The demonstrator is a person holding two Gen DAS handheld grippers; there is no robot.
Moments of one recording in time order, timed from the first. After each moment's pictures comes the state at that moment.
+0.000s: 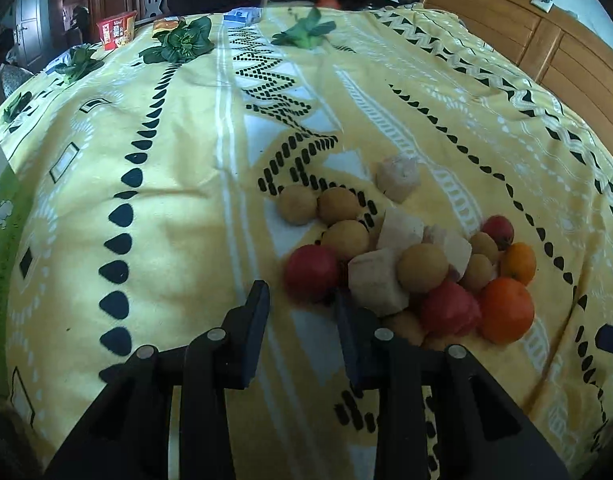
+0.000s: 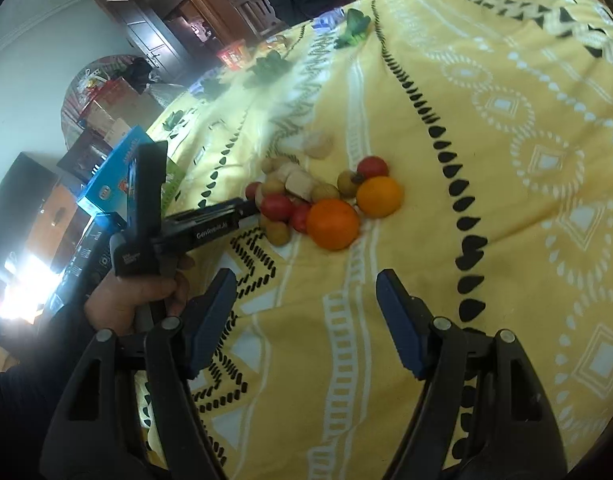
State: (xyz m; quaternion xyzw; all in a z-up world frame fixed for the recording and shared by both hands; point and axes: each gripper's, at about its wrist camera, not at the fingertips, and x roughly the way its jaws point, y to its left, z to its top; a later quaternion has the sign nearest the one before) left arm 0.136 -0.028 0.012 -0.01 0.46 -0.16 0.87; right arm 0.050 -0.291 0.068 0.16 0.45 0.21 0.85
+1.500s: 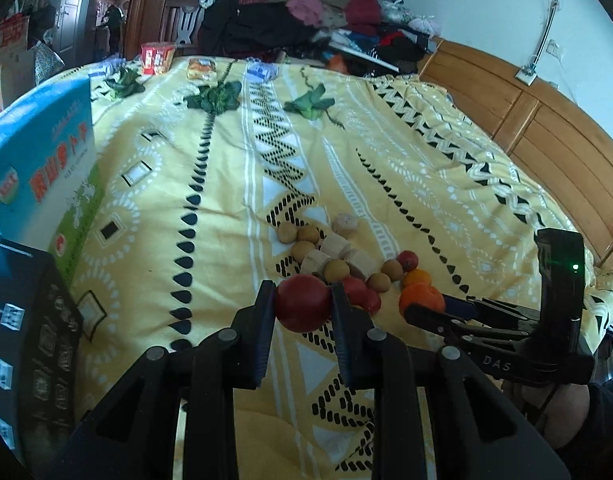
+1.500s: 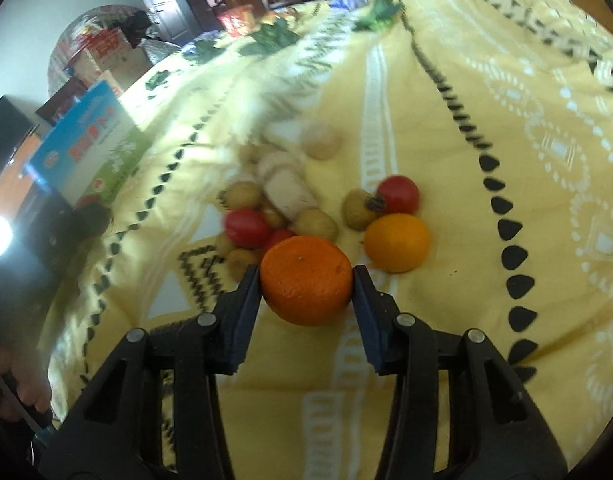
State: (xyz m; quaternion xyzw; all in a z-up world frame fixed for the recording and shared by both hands) left arm 0.036 0.013 0.110 -0.09 0.38 -0.15 0.91; right arm 0.100 -0.245 0.053 0.06 0.46 0.21 0.86
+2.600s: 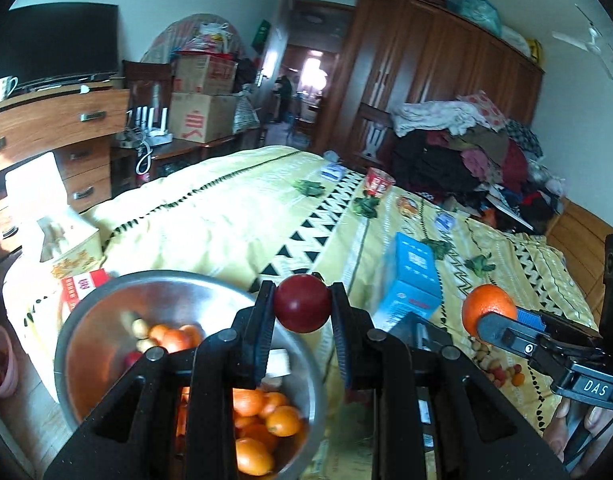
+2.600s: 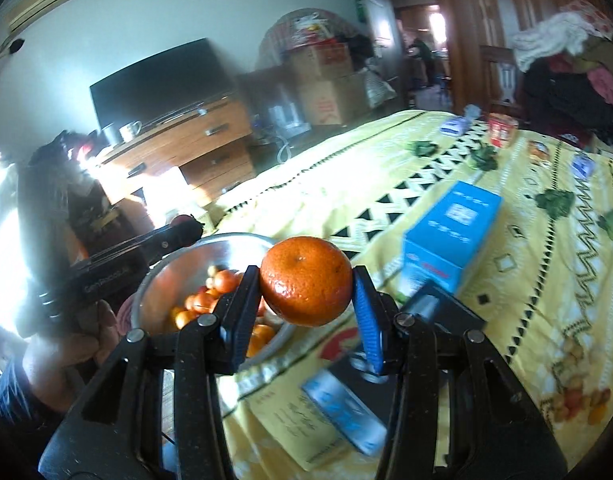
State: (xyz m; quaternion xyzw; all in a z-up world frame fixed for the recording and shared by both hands) left arm -0.186 0.353 0.240 -0.18 0.23 0.15 0.94; right arm -0.036 0.080 0.239 -0.04 0.31 0.50 0.81
